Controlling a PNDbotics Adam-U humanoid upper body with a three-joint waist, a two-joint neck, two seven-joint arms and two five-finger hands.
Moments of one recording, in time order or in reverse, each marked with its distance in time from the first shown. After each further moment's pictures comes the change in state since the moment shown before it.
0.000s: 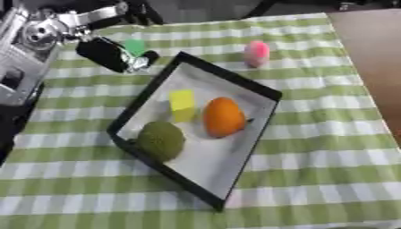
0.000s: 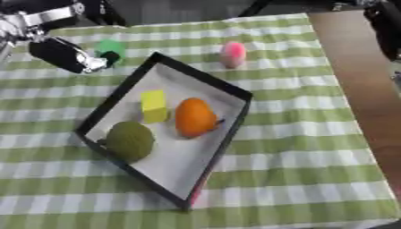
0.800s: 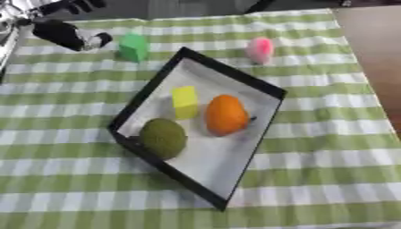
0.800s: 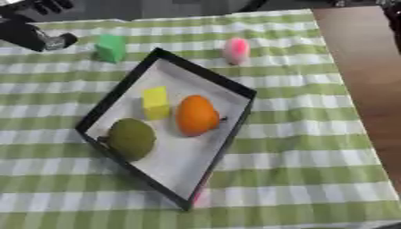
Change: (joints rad) left arm -0.034 0.070 0.091 0.279 -0.073 -0.019 0.044; right arm -0.009 0.000 0.000 -0.003 0.002 0.000 -0.003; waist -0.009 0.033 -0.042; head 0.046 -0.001
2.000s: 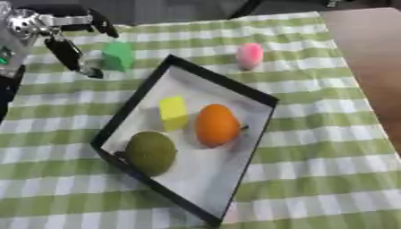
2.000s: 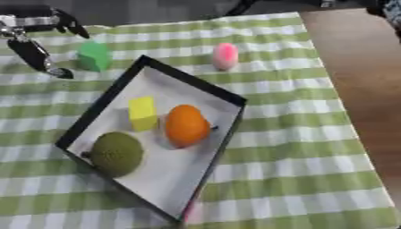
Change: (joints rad) left arm -0.131 -0.019 0.062 0.264 -0.235 -0.280 -0.102; right arm -0.057 0.007 0.031 -0.001 0.021 0.007 0.024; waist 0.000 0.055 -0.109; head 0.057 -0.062
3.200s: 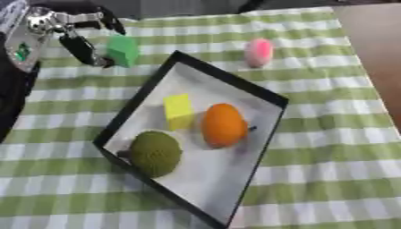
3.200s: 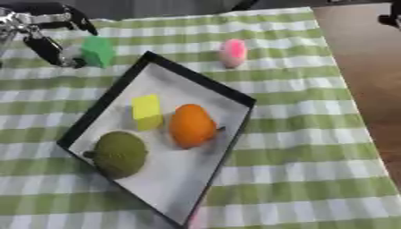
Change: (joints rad) left arm -0.030 0.001 0.046 0.037 -0.064 0.016 0.069; right arm -0.016 0.010 0.013 0.004 0.030 0.008 0.016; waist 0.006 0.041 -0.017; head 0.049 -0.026
